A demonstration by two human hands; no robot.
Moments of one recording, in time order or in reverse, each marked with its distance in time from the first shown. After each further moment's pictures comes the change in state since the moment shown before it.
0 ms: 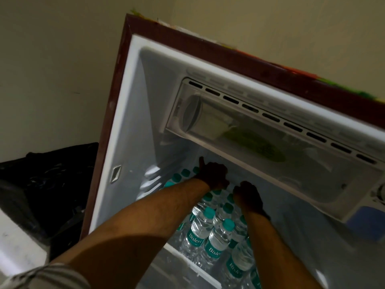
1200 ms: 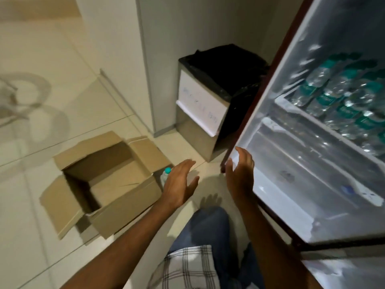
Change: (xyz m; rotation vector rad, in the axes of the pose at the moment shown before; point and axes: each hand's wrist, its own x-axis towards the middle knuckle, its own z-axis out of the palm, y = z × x) left_hand -0.635 -0.157 0.198 -0.288 0.396 -0.641; right_hand -0.483 -0.040 0.241 0.535 -0.111 -0.509
